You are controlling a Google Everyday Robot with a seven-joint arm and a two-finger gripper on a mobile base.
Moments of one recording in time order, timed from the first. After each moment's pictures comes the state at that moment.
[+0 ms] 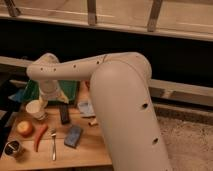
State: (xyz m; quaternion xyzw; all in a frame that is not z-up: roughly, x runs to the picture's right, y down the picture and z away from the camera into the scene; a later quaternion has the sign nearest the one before) arm -0.260 0.077 0.757 -0.33 0.13 0.53 0.77
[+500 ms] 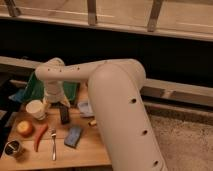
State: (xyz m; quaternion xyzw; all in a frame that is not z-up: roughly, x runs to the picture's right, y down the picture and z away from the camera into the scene) arm -0.261 0.108 0.803 -0.38 0.16 0.53 0.74
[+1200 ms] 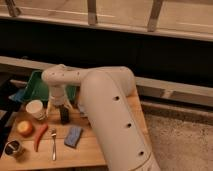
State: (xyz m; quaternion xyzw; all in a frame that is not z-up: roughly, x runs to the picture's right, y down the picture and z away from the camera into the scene) arm -0.254 0.129 0.853 -0.40 0.20 0.54 0.72
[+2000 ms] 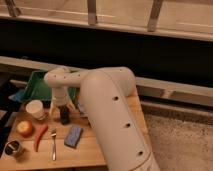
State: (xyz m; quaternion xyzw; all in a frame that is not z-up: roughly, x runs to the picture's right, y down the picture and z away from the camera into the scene) arm -0.245 0.127 0.867 -0.37 0.19 0.55 0.72
